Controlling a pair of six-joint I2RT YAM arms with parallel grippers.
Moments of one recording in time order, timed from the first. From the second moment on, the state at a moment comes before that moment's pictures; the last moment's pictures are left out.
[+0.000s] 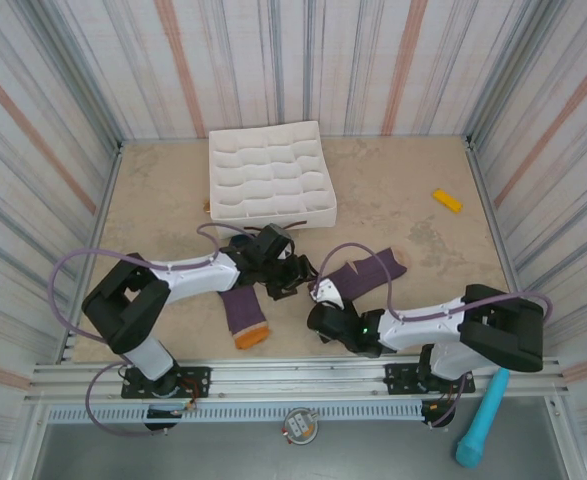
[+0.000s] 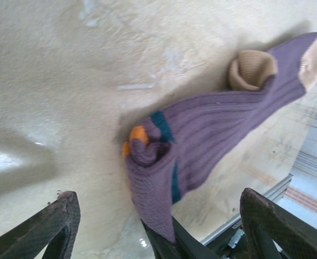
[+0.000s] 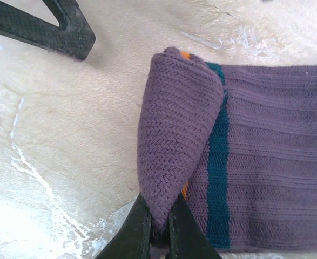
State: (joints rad) left arm -0.81 1.62 0.87 -0.15 0.37 -1.16; right arm 1.25 1.37 0.42 -0.01 0.51 0.57
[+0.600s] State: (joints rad) left arm -0.81 1.61 0.84 -0.09 0.37 -1.16; right arm 0.80 1.14 0.17 0.25 -0.15 0.73
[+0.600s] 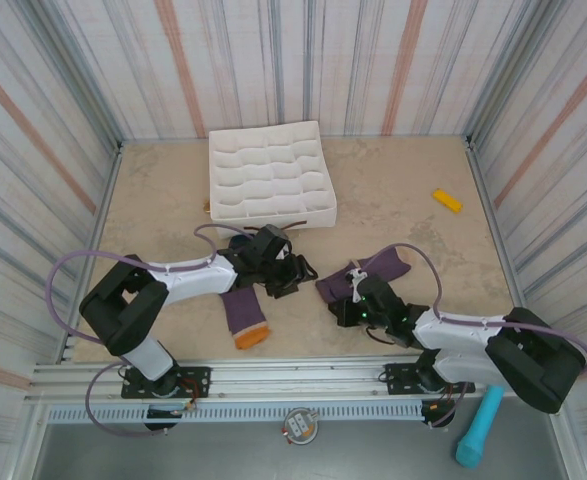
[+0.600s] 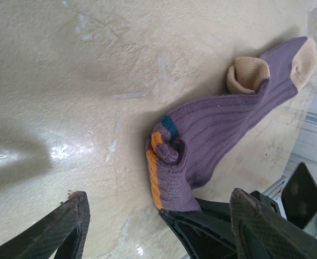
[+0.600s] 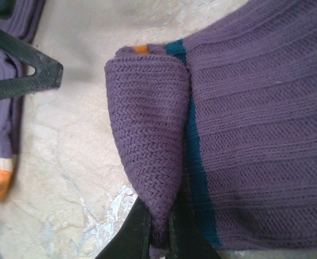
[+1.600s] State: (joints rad) left arm -0.90 1.74 0.85 0.03 0.31 -1.10; right arm 0.37 1.39 0.25 0.25 -0.76 0.82
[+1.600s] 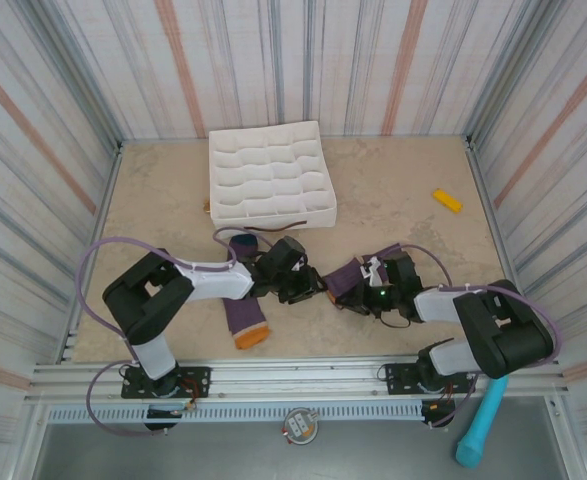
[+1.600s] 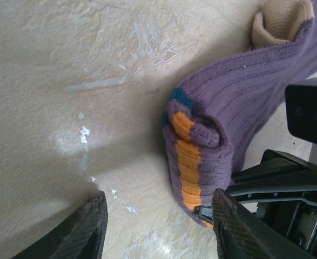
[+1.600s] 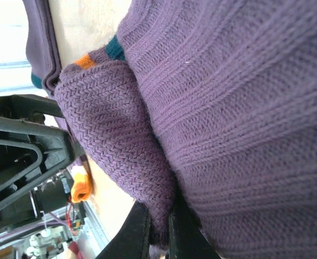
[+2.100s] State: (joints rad) left arm -0.90 1.80 0.89 0.07 0.31 -1.10; right arm 0.35 1.46 0.26 0.30 -0.82 0.85
